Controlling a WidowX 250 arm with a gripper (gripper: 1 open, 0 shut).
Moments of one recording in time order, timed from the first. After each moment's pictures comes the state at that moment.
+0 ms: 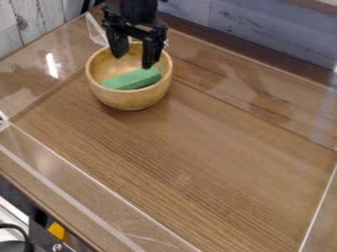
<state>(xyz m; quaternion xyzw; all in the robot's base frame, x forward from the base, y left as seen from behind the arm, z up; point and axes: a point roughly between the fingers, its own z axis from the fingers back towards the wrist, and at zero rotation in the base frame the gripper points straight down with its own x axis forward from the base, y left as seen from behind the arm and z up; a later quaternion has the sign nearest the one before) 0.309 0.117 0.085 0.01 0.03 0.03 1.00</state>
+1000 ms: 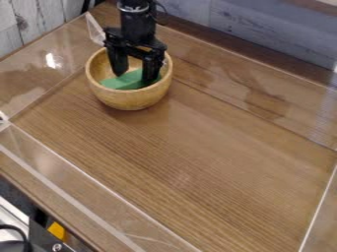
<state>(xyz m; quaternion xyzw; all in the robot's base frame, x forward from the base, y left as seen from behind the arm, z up) 0.313 0.126 0.048 0.00 0.05 0.04 1.00</state>
